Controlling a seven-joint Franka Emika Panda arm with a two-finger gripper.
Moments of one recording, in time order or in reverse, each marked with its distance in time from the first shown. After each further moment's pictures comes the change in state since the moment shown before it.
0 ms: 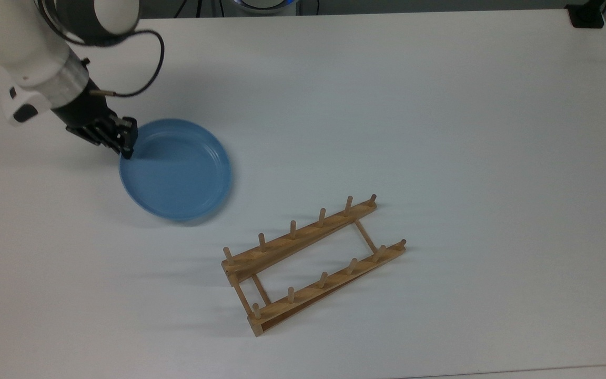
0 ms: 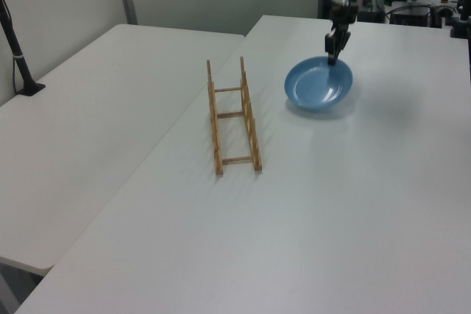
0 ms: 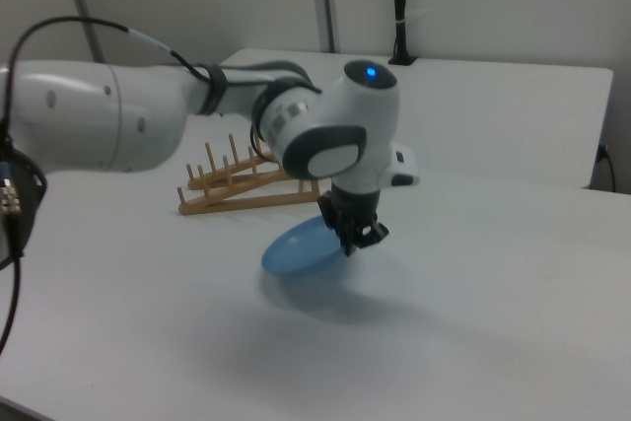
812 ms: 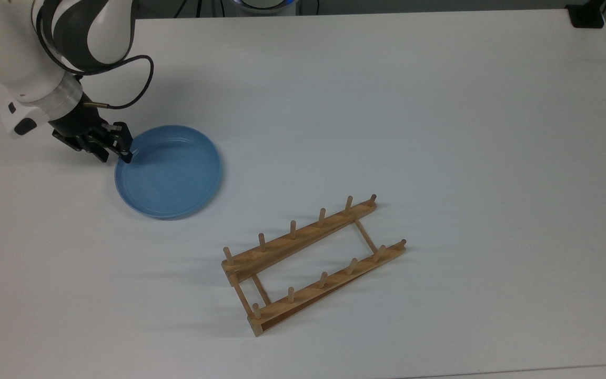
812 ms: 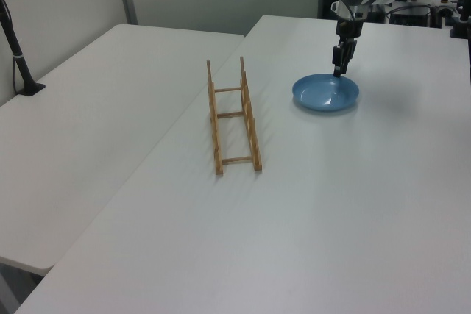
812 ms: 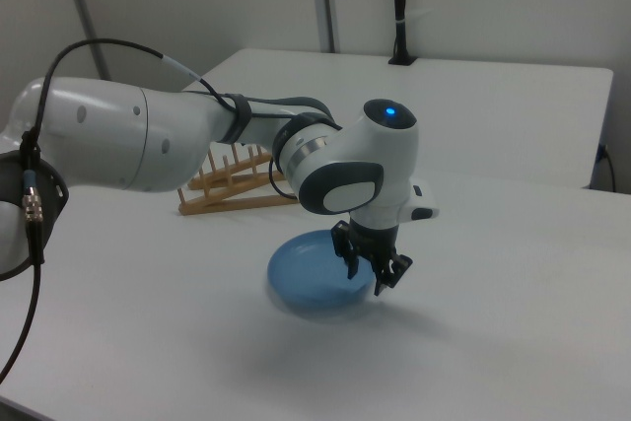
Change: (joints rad) arm -0.002 0.057 -0.052 -0.028 0.004 0.050 -0.137
